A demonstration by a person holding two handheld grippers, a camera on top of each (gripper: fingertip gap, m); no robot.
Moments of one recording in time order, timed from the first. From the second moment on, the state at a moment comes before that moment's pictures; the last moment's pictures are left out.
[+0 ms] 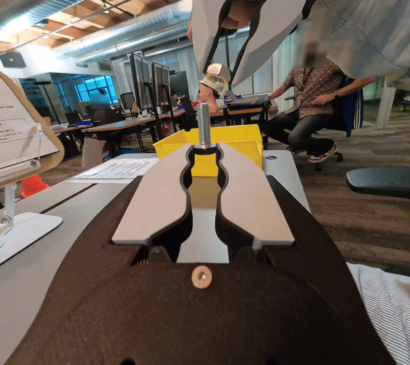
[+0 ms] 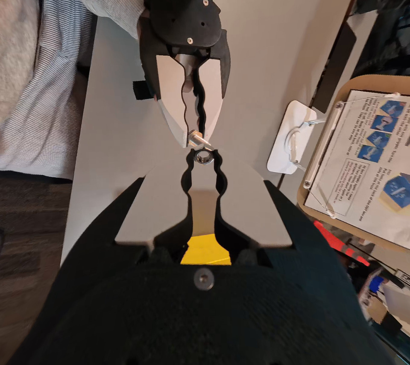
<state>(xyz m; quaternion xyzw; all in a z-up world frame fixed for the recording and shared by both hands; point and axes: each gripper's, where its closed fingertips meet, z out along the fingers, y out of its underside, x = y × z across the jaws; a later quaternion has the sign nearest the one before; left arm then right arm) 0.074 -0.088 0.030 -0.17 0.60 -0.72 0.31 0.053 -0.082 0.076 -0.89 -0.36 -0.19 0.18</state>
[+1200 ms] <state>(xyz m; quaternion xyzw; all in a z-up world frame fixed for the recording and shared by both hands) 0.071 -0.075 0.022 -0.17 0.60 -0.71 0.33 0.059 -0.066 0.049 -0.91 -0.41 -0.08 0.00</state>
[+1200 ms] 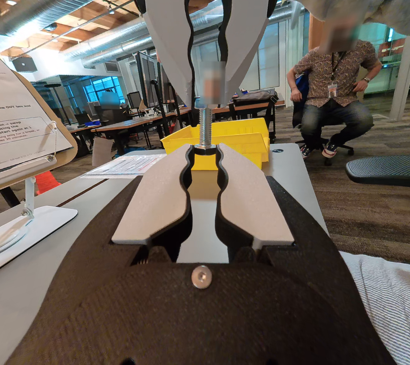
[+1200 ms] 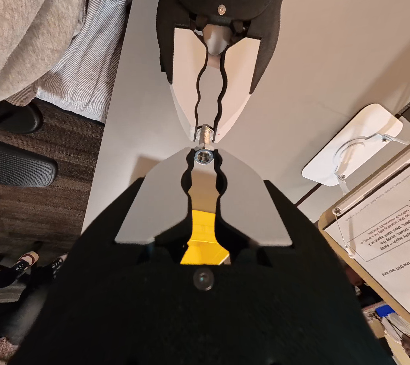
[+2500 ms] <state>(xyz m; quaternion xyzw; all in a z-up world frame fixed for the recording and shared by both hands) 0.088 -0.050 0.026 -0.23 0.57 -0.69 0.38 0.081 -0.044 0.049 -0.97 -0.24 -0.07 0.03</state>
